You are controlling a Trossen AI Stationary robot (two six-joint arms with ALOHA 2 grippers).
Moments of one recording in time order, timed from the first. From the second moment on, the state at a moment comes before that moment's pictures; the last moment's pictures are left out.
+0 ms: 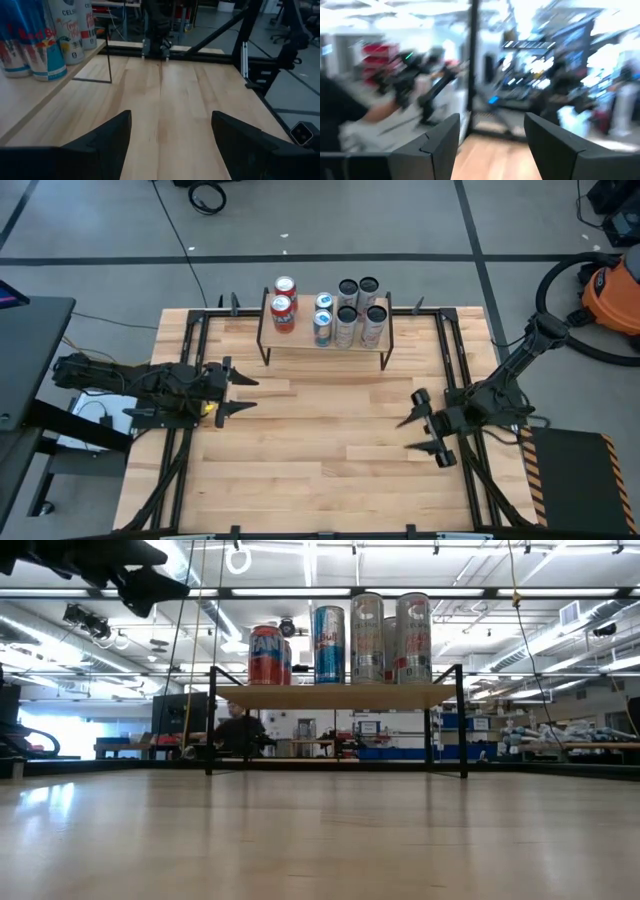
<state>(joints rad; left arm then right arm) -0.17 0.52 0.43 -0.12 -0.18 -0.12 0.74 0.85 0.35 0.72 0.43 -0.16</state>
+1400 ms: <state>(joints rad) -0.07 0.52 0.43 -0.13 -0.38 -0.12 0.12 1.09 0.39 0.71 0.79 -0.08</state>
